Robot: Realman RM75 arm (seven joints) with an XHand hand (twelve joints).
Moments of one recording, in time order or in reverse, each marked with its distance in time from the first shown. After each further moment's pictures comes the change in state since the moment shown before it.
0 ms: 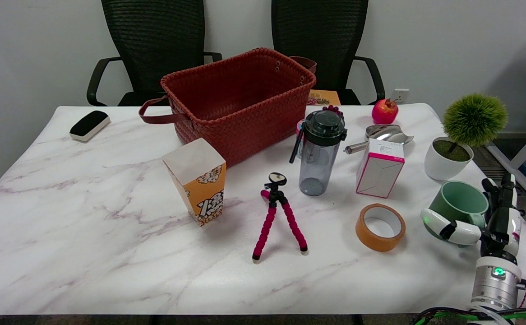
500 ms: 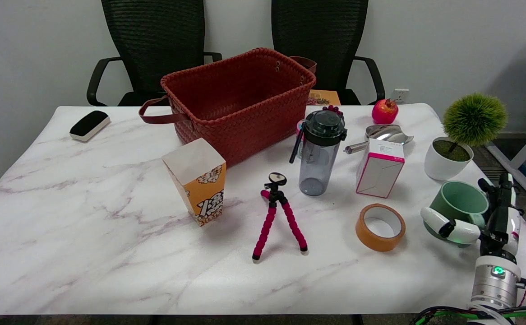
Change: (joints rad) arm 0.003 0.004 0.001 -0.002 0.005 -0.009 0.001
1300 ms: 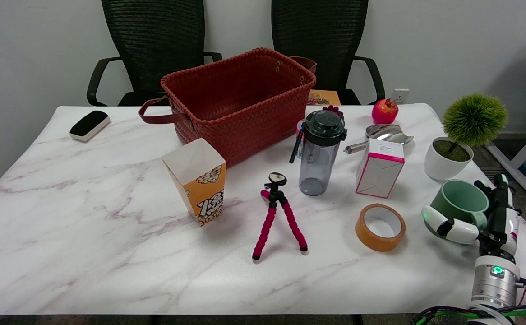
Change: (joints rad) arm 0.003 0.001 0.008 -0.014 0.006 -0.026 0.000
